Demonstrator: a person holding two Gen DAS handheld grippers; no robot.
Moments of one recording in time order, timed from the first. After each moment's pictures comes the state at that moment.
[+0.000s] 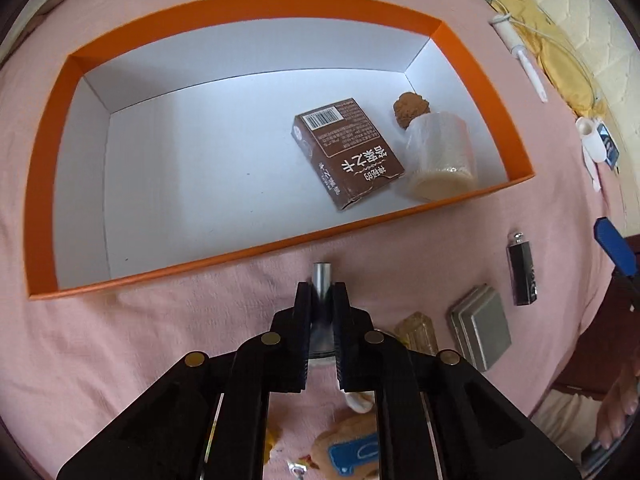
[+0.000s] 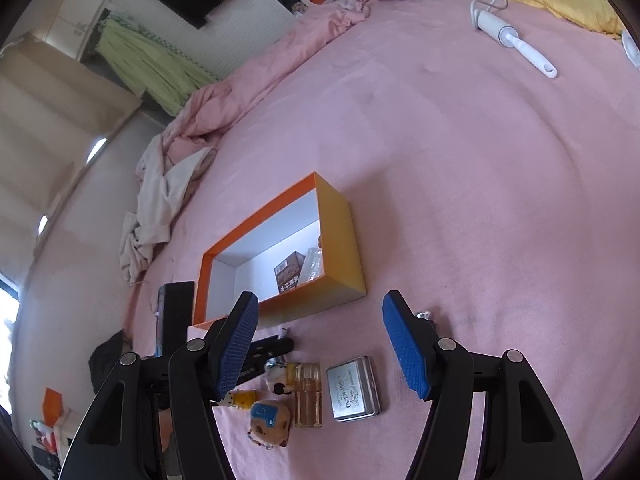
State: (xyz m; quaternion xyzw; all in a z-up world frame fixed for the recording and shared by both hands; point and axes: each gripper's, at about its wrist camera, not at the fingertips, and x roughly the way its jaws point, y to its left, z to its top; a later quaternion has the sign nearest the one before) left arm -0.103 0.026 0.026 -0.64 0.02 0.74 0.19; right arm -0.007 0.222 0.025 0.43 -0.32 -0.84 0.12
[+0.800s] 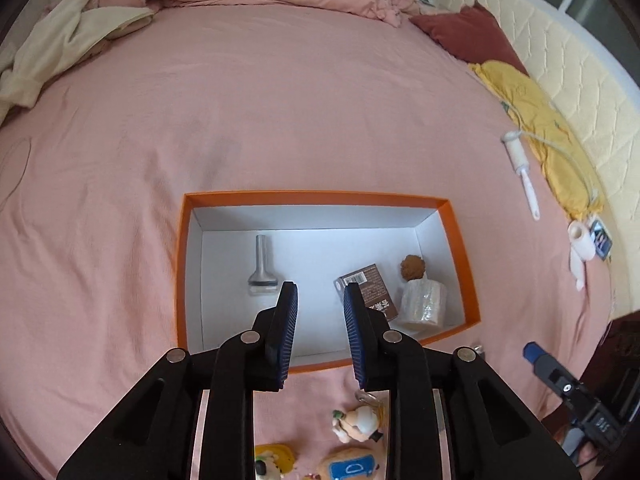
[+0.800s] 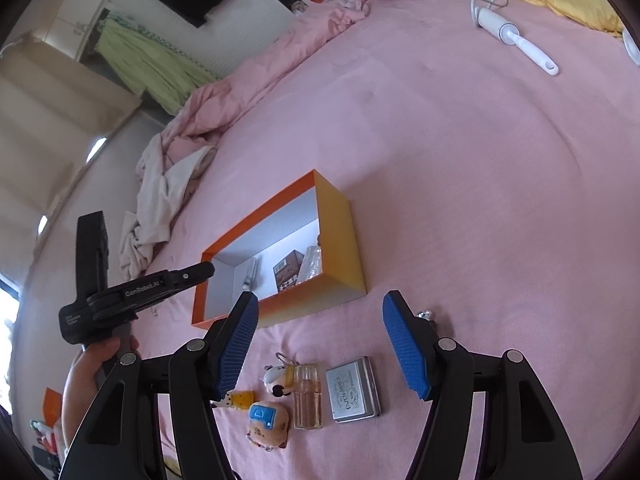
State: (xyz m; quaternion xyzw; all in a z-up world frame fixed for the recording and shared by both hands) left arm -0.131 -0.019 0.110 -0.54 -0.07 0.83 0.12; right arm -0.008 0.216 0.024 0.44 -0.31 -0.83 0.12
